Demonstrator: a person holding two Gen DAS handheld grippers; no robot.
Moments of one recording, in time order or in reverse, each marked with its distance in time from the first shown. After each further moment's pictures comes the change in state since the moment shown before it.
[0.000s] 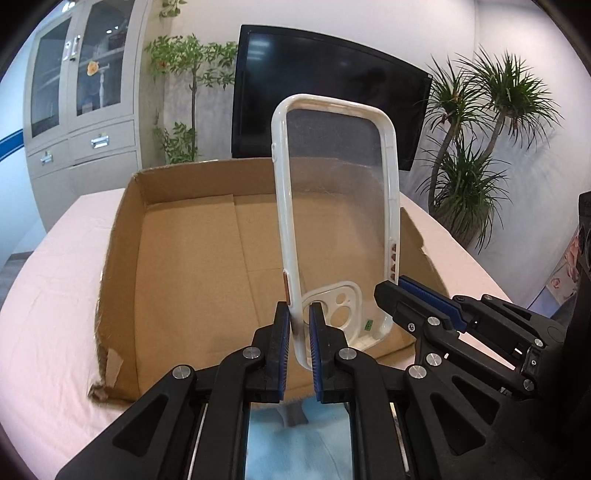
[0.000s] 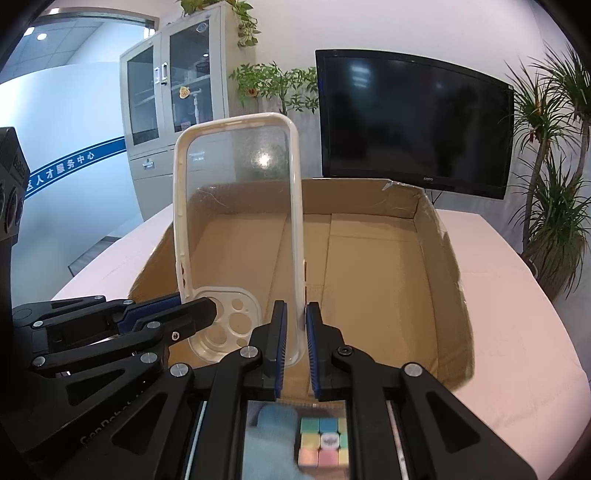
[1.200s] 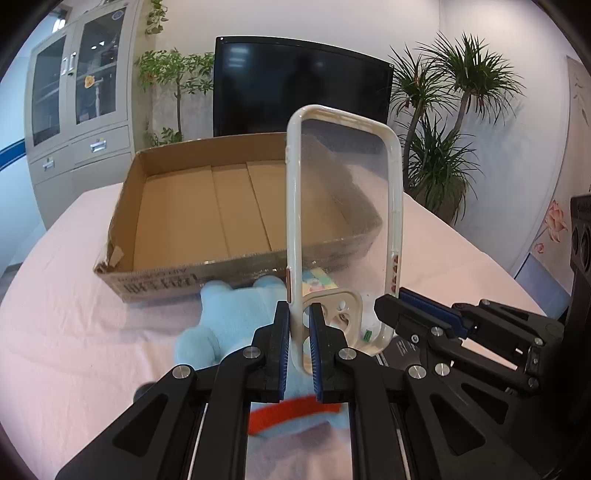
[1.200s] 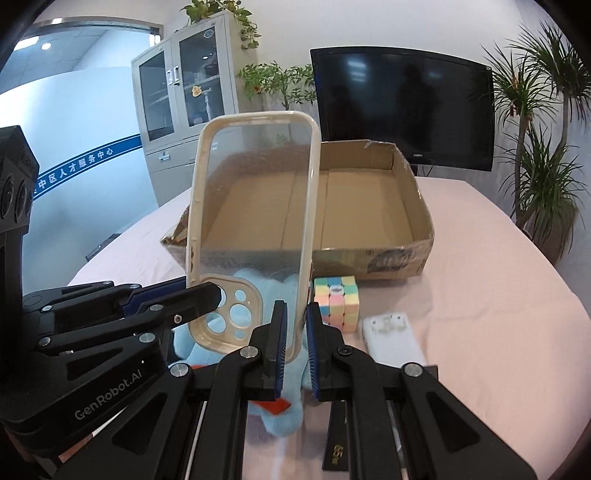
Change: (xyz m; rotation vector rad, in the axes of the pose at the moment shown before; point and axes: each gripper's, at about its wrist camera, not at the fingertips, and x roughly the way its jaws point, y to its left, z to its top) left arm -0.120 -0.071 -0.145 0.077 -0.027 -0.012; right arm -0.127 0.000 -0.115 0.046 0.009 0.035
